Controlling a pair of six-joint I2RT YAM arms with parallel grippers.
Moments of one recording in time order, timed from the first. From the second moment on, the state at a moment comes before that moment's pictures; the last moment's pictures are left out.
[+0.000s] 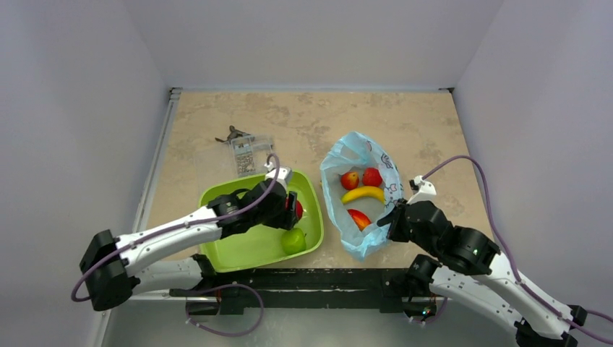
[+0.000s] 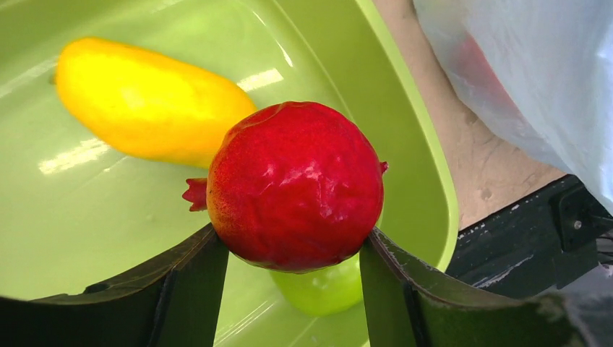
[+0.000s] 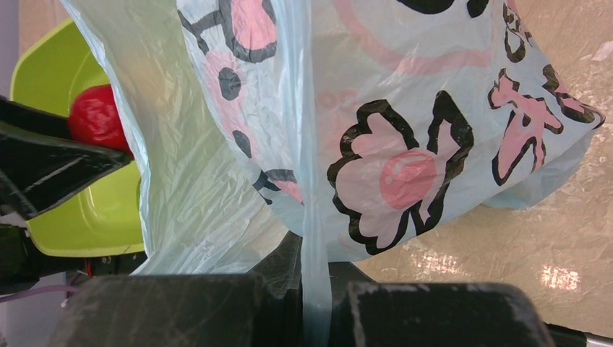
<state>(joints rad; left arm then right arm) -0.96 1.04 0.76 -0.53 -0.21 -0.65 0.90 0.46 0.73 -0.98 0.35 0.89</state>
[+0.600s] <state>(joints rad) -0.96 1.19 0.82 -0.50 -0.13 -0.70 0.90 0.48 0.73 -0.97 0.35 0.87</state>
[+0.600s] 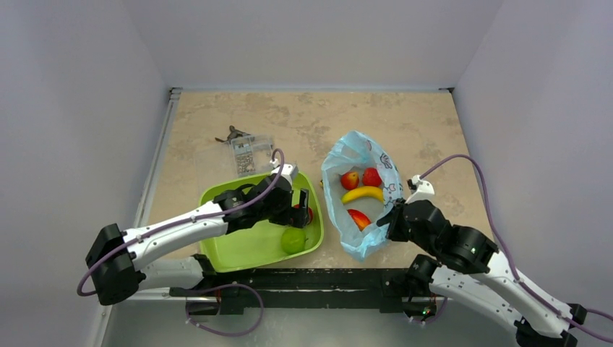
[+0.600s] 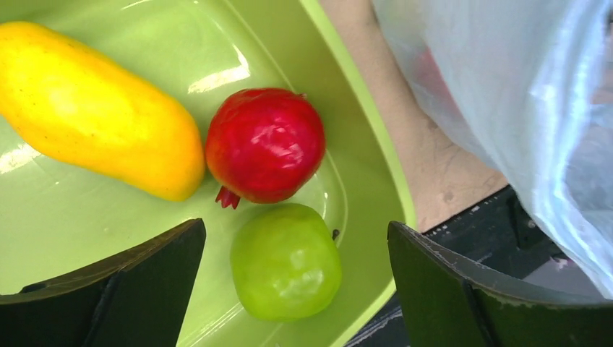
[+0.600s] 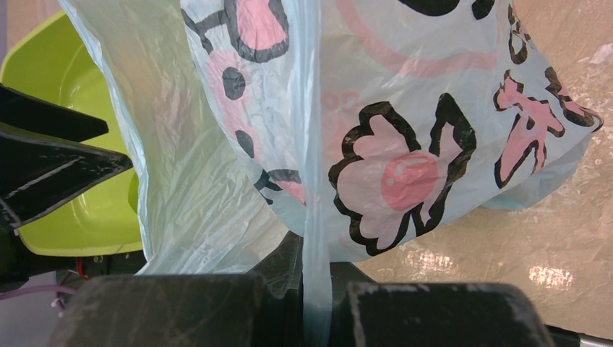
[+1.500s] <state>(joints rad) -1.10 1.50 1.30 -0.26 0.08 -0.64 0.90 0.48 0.73 -0.97 0.35 0.87</state>
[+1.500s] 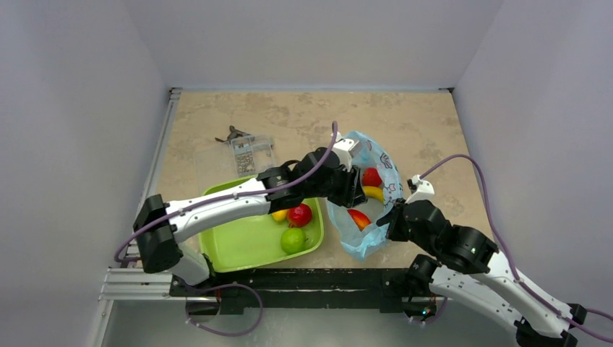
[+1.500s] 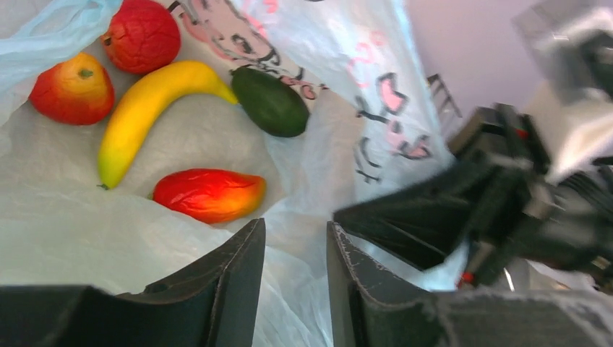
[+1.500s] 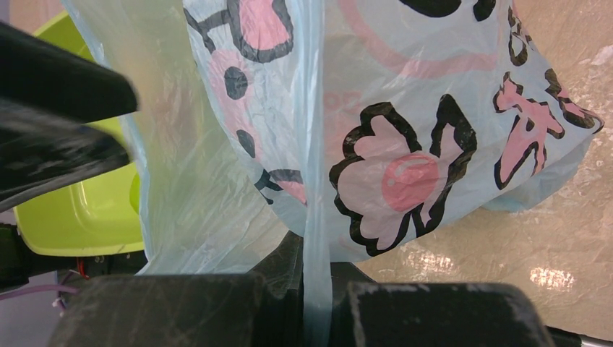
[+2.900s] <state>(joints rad) -1.11 2.12 1.49 0.01 -0.71 -0.45 0.90 0.44 0.73 -0.93 0.26 0.79</state>
